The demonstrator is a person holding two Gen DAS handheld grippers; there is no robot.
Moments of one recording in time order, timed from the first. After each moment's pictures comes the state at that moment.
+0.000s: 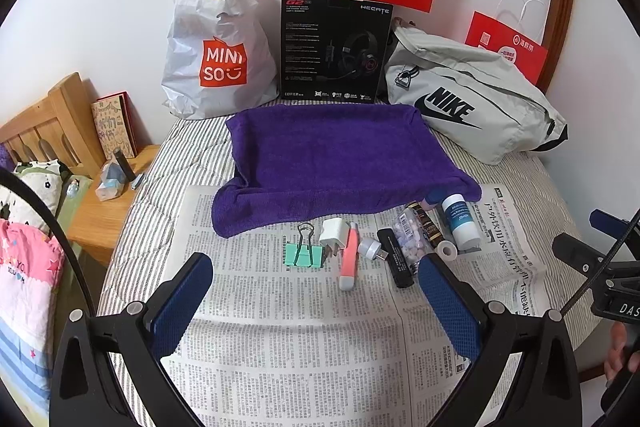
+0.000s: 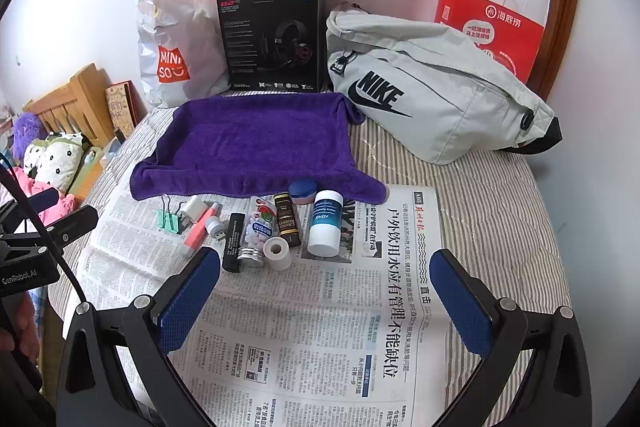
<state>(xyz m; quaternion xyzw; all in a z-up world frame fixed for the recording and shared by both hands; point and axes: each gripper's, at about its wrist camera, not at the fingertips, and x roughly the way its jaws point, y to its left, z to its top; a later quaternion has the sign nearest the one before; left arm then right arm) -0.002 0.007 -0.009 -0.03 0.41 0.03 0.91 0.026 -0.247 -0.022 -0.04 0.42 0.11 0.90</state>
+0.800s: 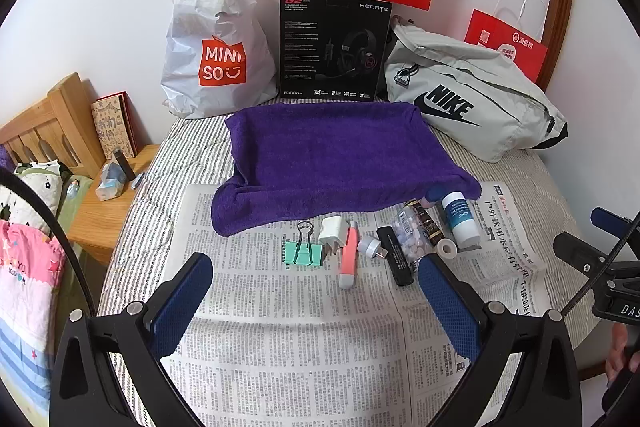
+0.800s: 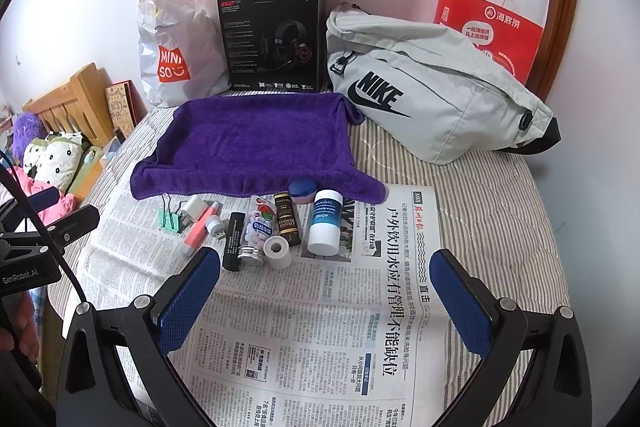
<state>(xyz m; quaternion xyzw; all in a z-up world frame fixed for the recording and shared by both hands) -0.004 0.005 -0.007 -0.03 0.41 0.03 0.91 0.023 -0.249 -0.021 -0.04 0.41 0.11 0.90</state>
